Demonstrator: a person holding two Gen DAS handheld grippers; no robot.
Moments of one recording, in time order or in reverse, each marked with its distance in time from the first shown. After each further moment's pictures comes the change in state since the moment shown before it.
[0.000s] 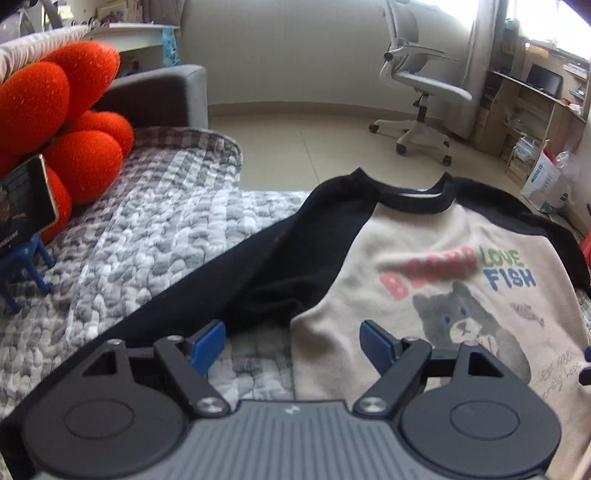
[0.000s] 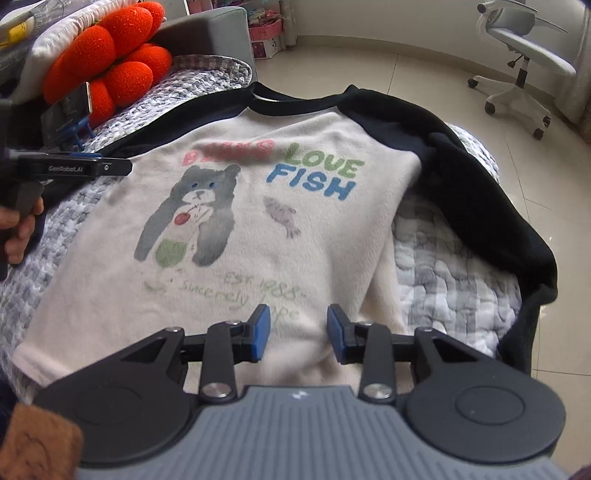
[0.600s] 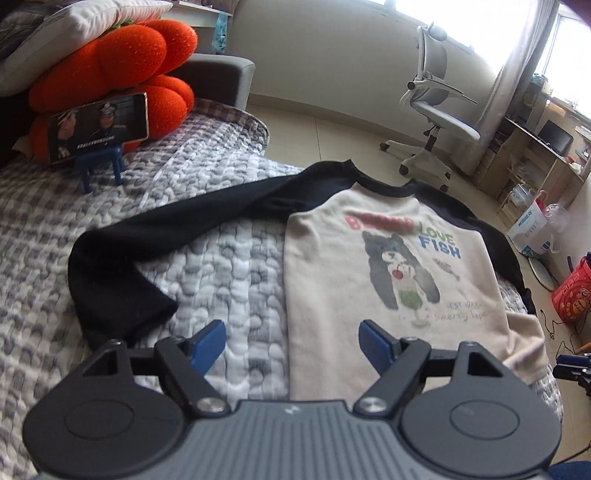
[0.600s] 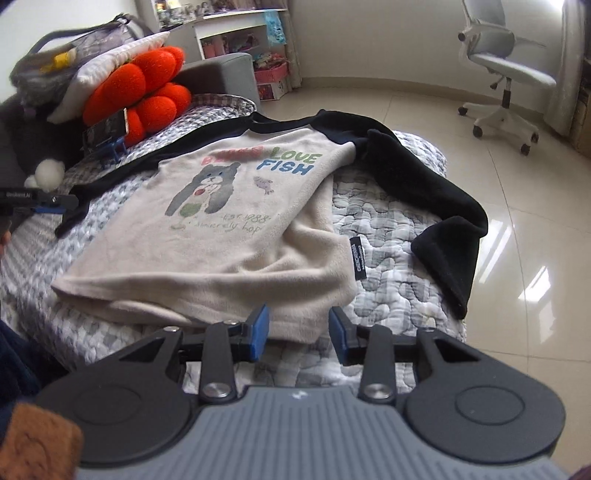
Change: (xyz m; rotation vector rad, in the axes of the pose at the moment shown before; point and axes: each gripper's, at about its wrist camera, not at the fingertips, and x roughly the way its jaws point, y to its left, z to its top) left arm -0.137 0.005 -0.102 -0.220 -0.012 -0.044; right arm -0.097 -0.024 -0.105 -0.040 -0.166 0.040
